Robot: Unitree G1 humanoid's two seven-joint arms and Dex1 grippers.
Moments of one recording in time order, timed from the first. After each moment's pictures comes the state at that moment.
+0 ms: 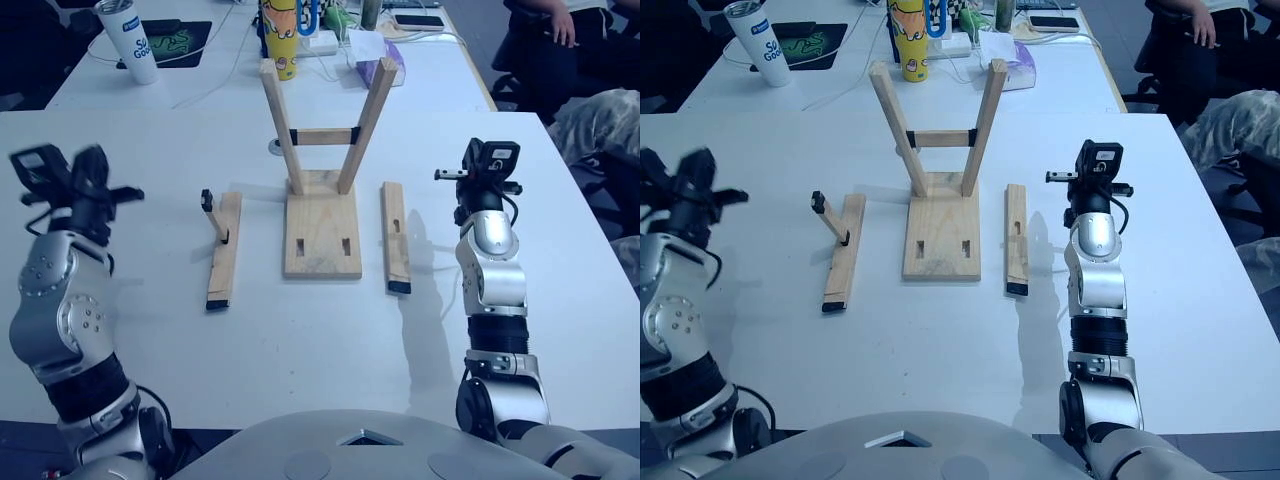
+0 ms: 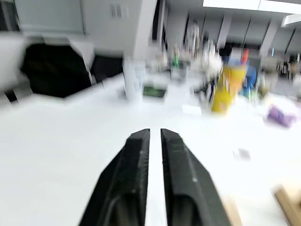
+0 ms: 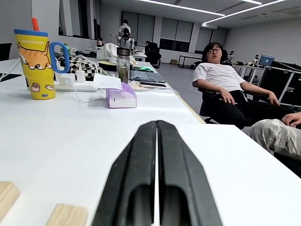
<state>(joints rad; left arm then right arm) -0.04 0.32 0.47 -0.51 -0.46 0.78 -0.07 -0.31 -0.19 -0.15 0.07 0.04 0.17 -0.05</state>
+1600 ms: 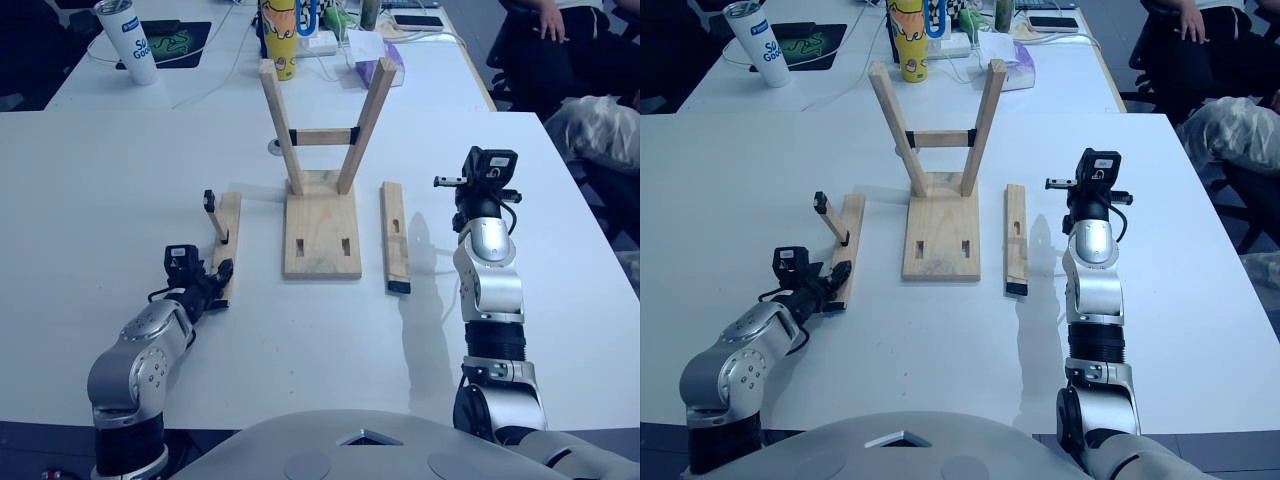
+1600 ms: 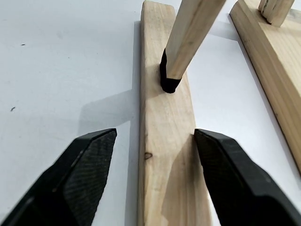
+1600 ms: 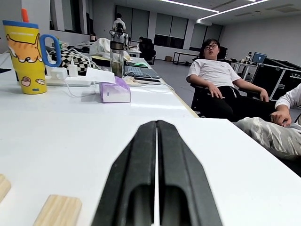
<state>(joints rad) 0.17 0.21 0.17 -0.52 -0.39 0.95 -0.04 -0.28 -0.16 -0.15 0.06 0.01 0.17 -0.08</state>
